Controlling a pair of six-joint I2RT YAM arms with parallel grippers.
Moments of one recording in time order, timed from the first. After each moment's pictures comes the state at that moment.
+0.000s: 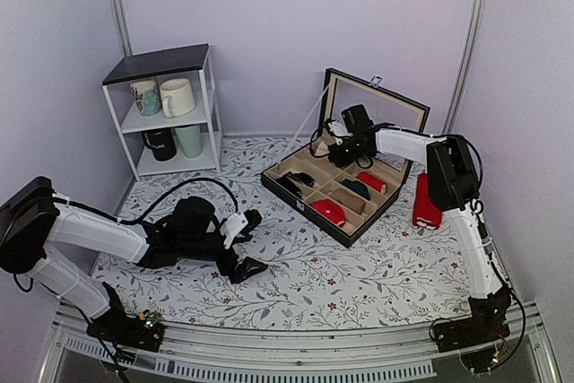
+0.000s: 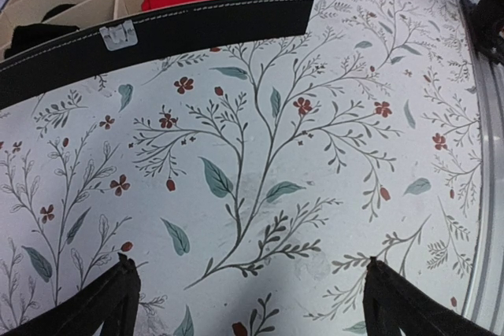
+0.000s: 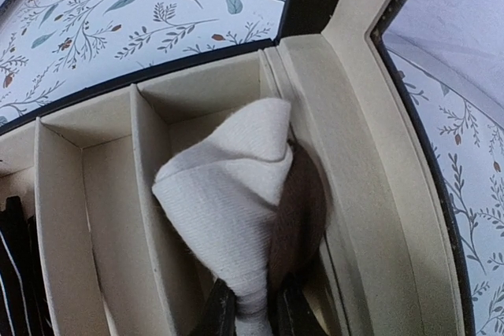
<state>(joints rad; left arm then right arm) -0.85 1.44 0.48 0.33 0.23 0.08 0.45 2.50 2.12 -0.42 -0.06 -0.06</state>
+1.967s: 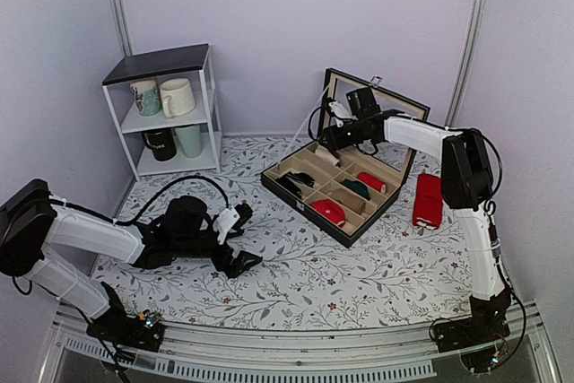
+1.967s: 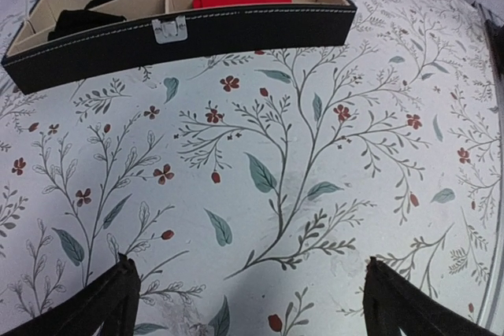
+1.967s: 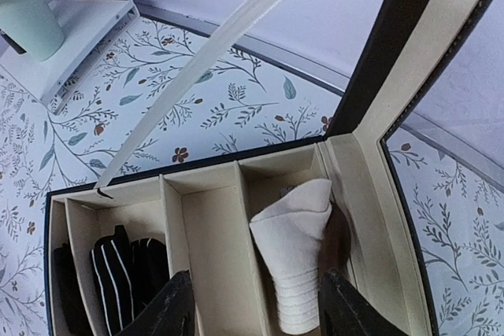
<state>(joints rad) -0.80 1.42 0.44 0.37 0.19 0.06 0.46 2.34 2.04 -0.37 -0.19 -0.02</state>
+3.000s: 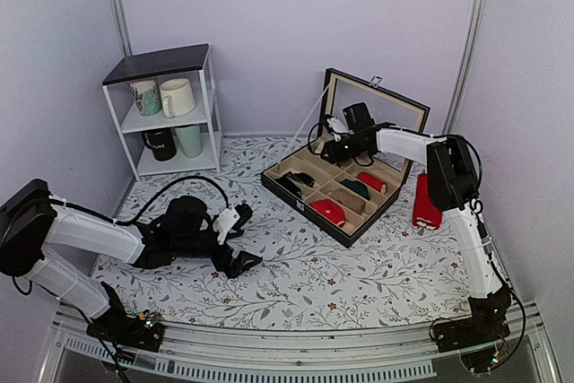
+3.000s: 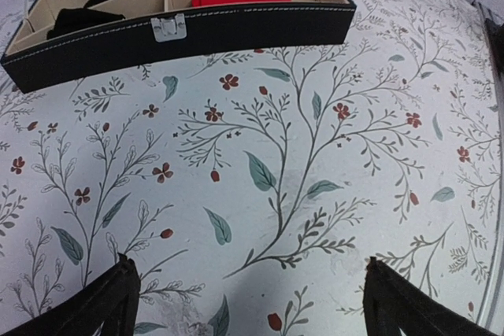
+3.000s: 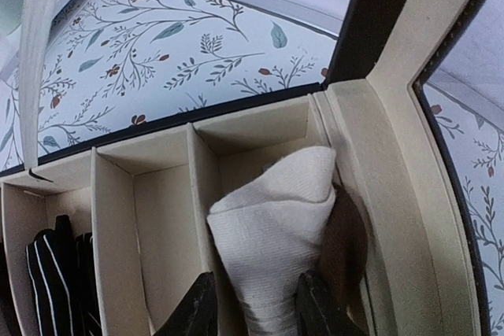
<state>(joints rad) -0.80 1.42 0.44 0.37 0.19 0.06 0.44 2.51 2.13 -0.37 -0.22 -0.03</state>
